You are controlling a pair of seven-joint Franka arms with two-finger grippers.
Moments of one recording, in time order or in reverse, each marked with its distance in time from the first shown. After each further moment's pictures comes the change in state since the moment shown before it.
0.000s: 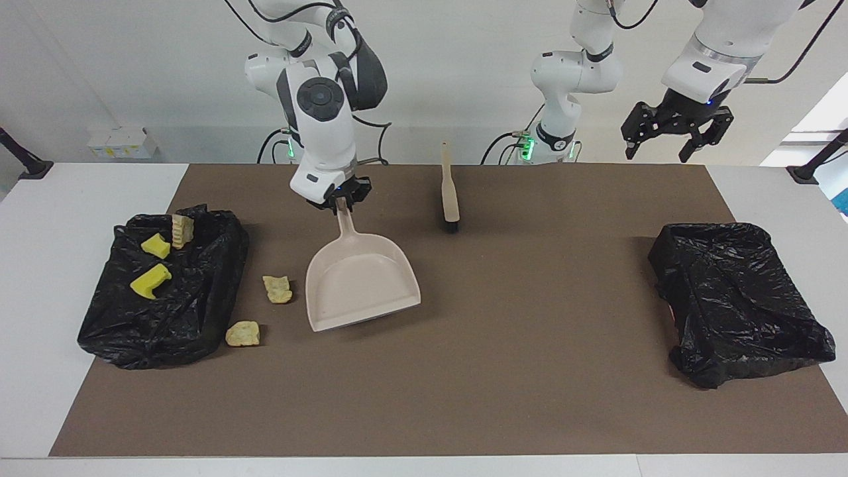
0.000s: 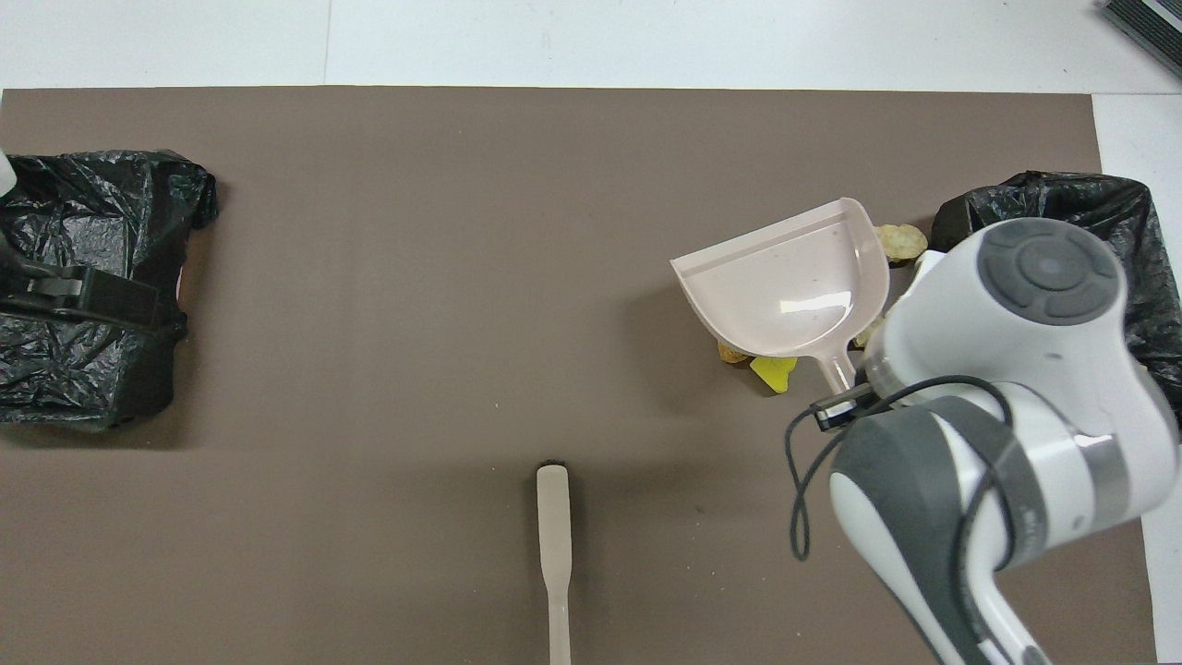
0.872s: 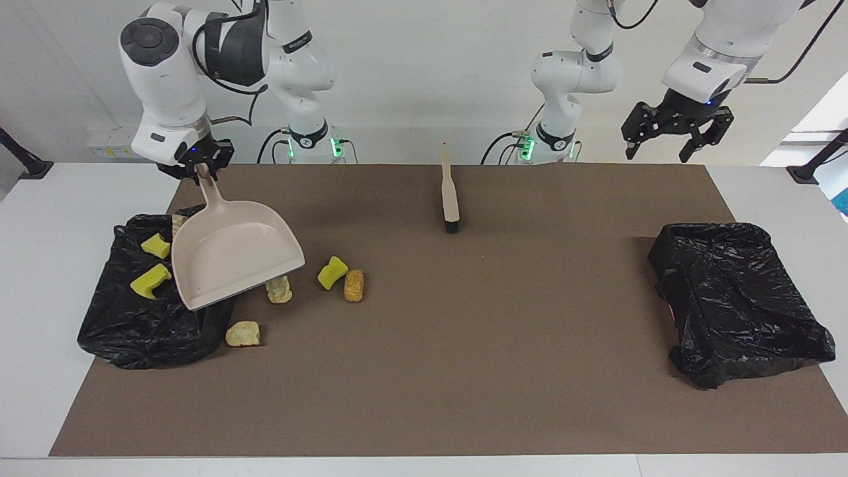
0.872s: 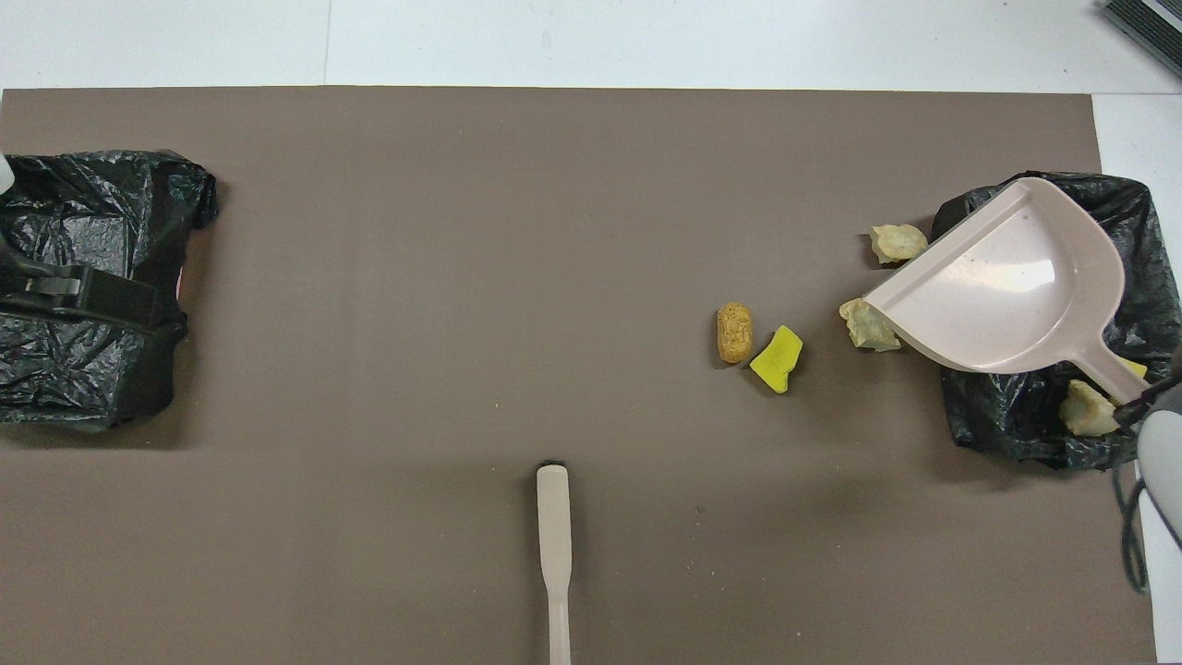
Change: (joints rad) left arm 0.000 0.000 0.000 0.000 0.000 0.001 0.001; right arm -0.421 -0.233 -0.004 -0.058 -0.205 -0.168 -0.637
